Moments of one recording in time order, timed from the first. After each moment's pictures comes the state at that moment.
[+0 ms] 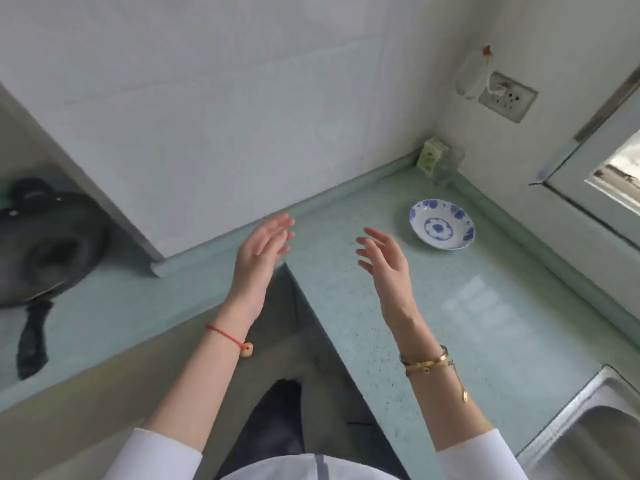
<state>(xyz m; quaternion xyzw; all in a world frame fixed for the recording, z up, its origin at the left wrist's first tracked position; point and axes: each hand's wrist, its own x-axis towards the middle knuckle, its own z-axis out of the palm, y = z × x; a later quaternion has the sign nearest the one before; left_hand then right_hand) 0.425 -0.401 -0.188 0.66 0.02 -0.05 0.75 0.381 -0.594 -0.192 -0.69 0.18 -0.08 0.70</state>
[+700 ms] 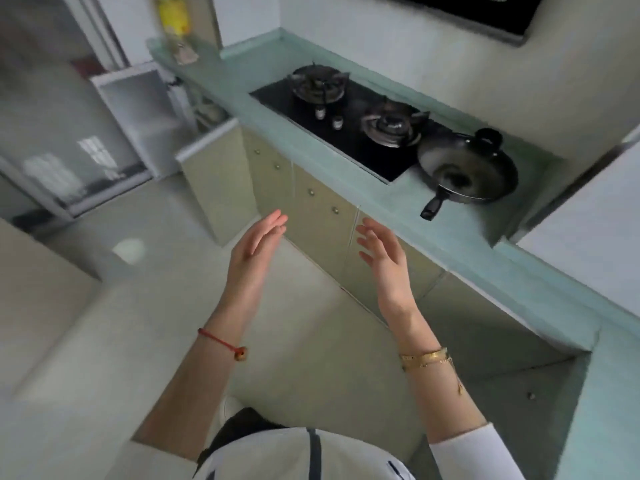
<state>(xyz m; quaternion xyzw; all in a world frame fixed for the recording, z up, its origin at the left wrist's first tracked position) -0.046 -0.138 -0.157 0.53 0.40 0.40 0.63 0.132 -0.218 -0.167 -0.65 -0.25 0.36 0.62</state>
